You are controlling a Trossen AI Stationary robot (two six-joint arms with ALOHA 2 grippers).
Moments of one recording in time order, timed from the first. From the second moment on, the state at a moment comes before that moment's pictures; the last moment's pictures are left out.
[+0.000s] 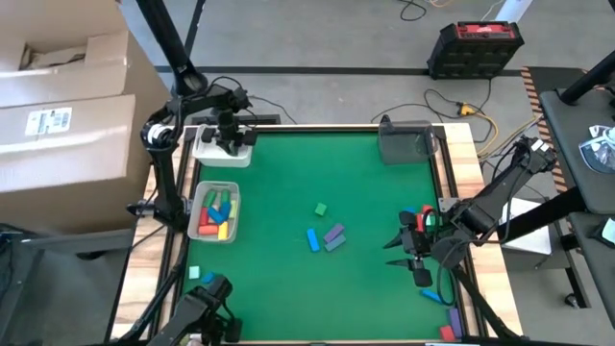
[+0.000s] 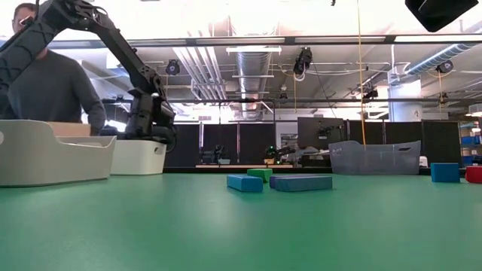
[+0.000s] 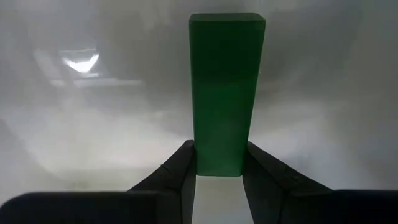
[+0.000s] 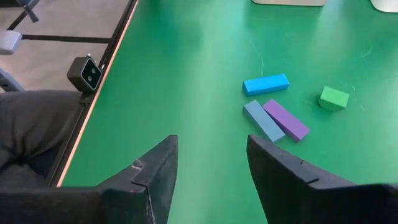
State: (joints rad) left arm 1.10 2.04 1.42 -1.19 0.08 -0.38; right arm 0.72 1.03 0.80 -0.50 0.42 0.45
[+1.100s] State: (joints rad) left arm 0.92 1.67 1.43 -1.26 -0.02 -0.35; right arm 0.71 1.03 0.79 -0.50 0.56 0.40
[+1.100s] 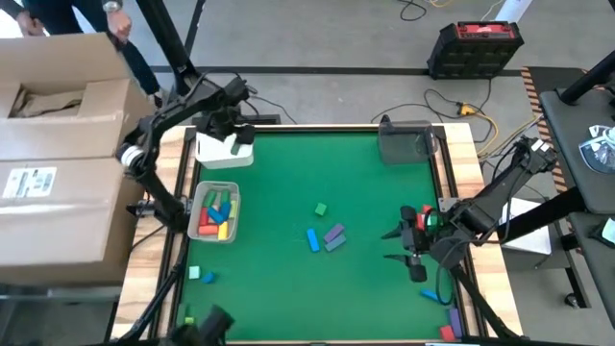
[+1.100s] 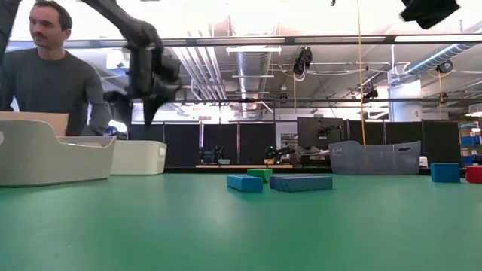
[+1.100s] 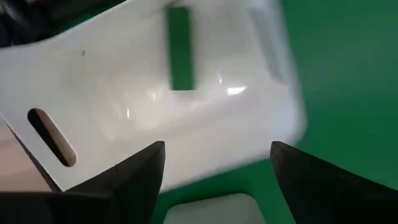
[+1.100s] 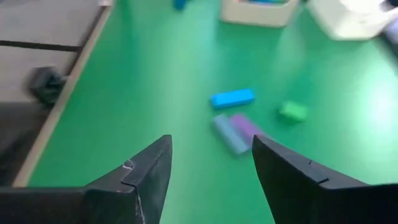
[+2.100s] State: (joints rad) left arm -0.36 1.75 0.92 0.15 -0.58 -0.43; right arm 0.45 1.42 0.78 -0.30 0.54 0.13
